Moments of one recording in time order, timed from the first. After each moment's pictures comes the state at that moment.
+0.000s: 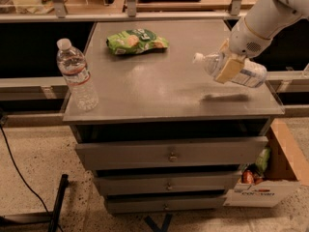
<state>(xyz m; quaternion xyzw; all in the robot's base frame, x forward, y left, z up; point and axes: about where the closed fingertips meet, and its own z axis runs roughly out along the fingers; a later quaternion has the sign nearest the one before) 0.630 -0.200 0.870 -0.65 0.73 0.05 0.20</state>
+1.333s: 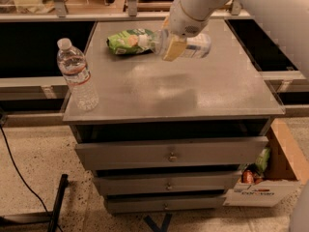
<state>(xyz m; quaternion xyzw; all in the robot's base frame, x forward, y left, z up) 0.677 -0.048 0.923 -0.73 0.62 -0.04 0.29</state>
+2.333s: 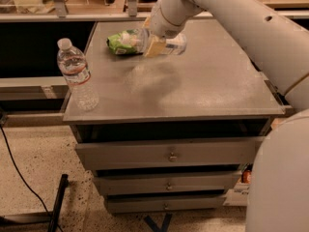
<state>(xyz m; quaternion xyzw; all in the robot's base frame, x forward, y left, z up) 0.730 0.011 0.904 -0.75 0.57 -0.03 0.34</state>
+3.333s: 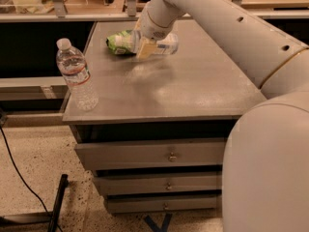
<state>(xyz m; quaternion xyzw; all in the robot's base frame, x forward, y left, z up) 0.752 0.032 0.883 -0.75 0.58 -0.04 0.32</state>
